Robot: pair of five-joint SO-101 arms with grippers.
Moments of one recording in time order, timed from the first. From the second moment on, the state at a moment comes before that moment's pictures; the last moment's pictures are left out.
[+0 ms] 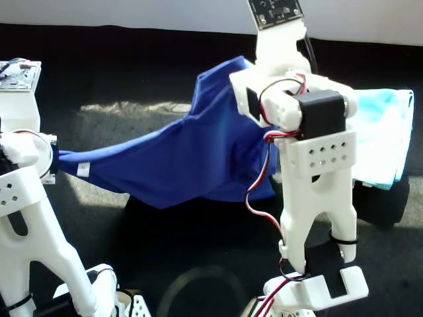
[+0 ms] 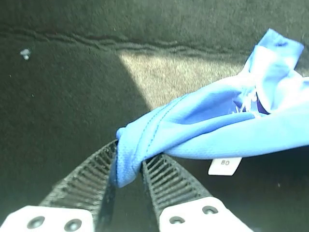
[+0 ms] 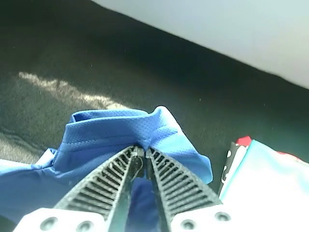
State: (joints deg) left arm -30.9 -30.4 8.0 92.8 -21.7; right arm -21.7 -3.5 -38.9 91.4 8.0
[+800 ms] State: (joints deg) left arm -30.9 -30.4 32.2 93.6 -32.7; right arm -28.6 -33.3 30.0 80.0 8.0
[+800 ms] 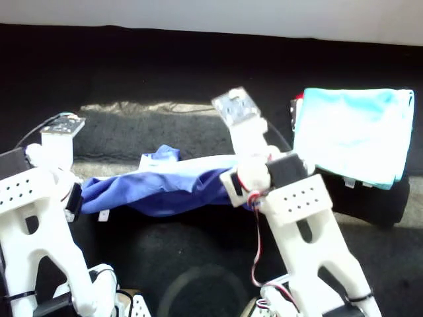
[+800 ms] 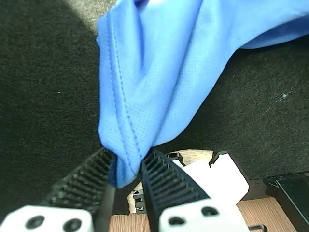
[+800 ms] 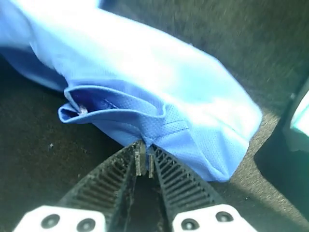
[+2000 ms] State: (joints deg) left arm -30.9 -30.4 36.8 86.6 -33.5; right arm -28.7 -56.5 65.3 74.4 12.4
